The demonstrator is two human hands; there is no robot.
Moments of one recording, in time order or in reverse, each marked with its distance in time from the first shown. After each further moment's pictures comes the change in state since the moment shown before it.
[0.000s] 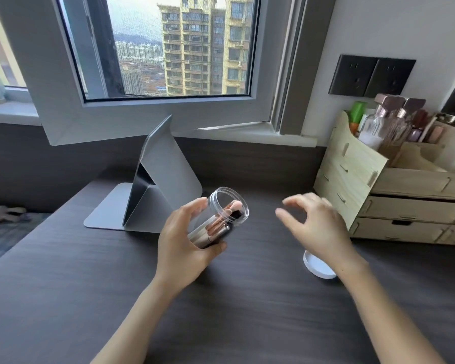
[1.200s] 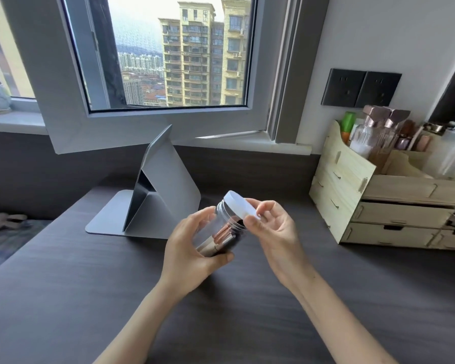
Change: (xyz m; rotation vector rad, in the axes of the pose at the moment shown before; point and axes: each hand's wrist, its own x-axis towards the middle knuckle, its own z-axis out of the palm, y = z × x) left_hand -0.004 0.015 0.001 -0.136 -0.122 -0.014; right_hand -0.019 -0.039 0.030 1.451 -0.216 0.037
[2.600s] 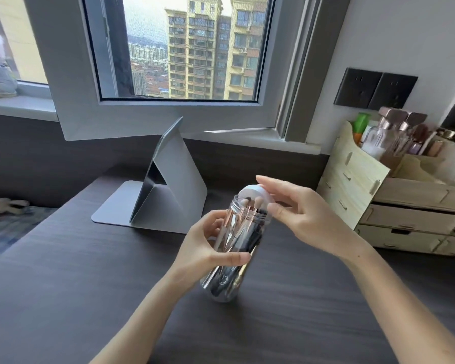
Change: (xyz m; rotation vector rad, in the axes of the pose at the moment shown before) left_hand 0.003 0.017 -0.008 -0.302 -0.243 -0.277; right_hand 0.009 -0.067 0.006 -1.045 -0.289 -0.075
